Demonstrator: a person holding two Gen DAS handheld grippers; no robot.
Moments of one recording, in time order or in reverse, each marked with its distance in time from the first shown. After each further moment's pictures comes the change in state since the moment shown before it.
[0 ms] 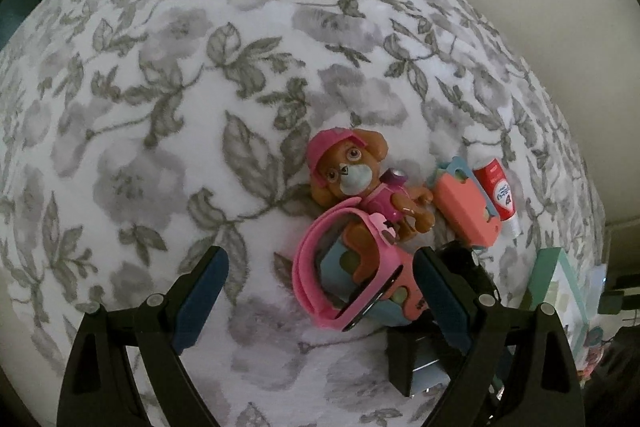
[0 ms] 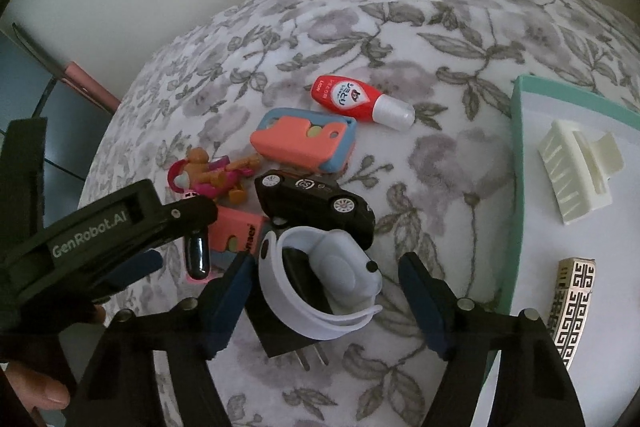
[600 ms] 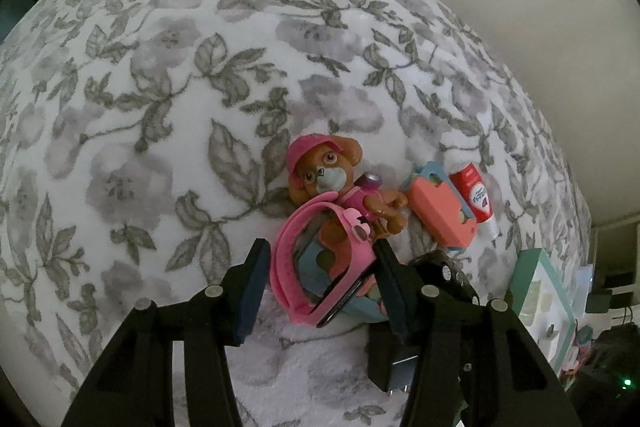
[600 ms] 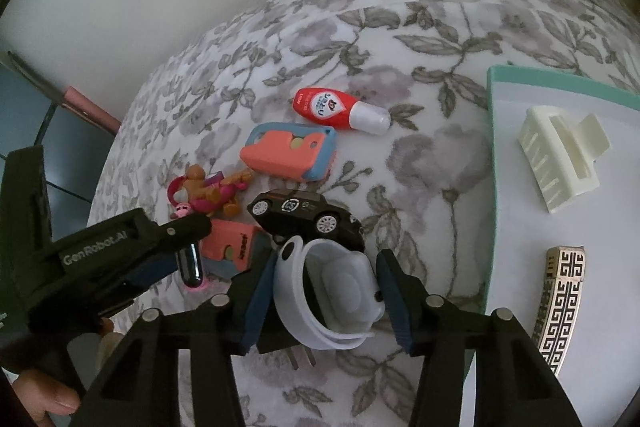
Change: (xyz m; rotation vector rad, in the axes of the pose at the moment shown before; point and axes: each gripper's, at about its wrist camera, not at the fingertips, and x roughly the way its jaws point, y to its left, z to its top) left arm -0.011 -0.006 0.002 0.006 -0.031 -0.052; right arm -0.012 -0.017 -0.002 0.080 -0.028 0.026
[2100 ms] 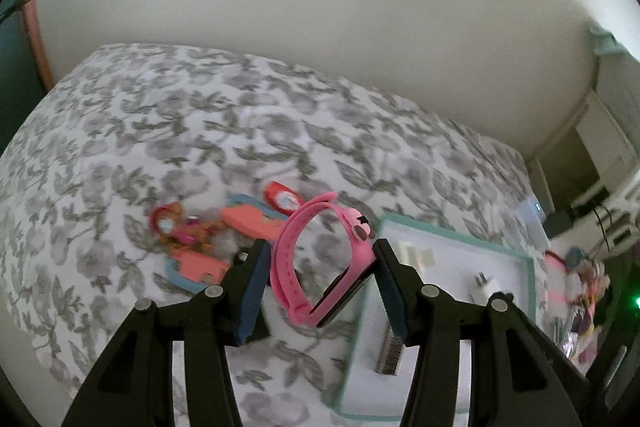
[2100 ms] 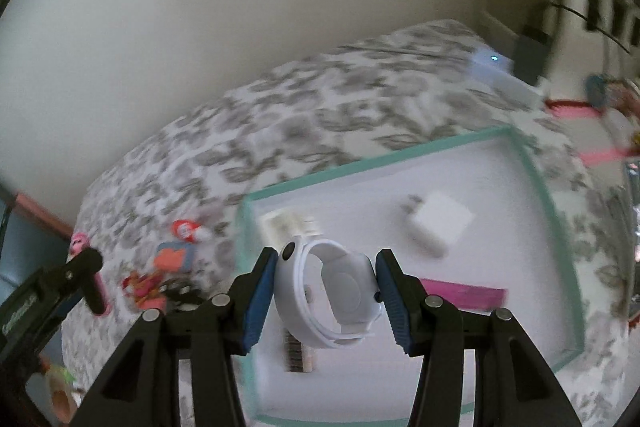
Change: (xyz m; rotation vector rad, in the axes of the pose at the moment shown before) left arm -0.095 -0.147 -0.071 0.411 -0.217 -0.089; right arm -0.157 -0.116 -0.001 0.261 -0.260 -0.254
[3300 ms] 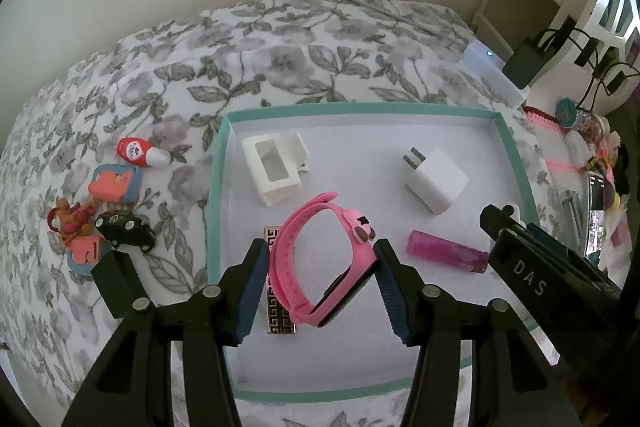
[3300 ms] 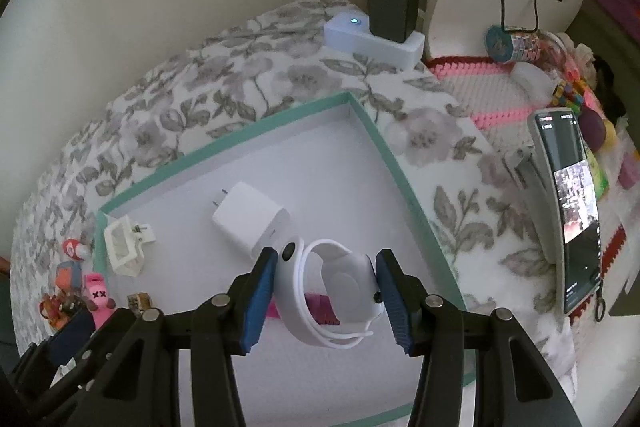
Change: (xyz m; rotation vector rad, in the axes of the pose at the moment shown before) left arm 0.059 -0.132 -0.065 0.345 0.223 -0.012; right arm 0.014 -0.100 -0.001 0.100 0.049 -0.266
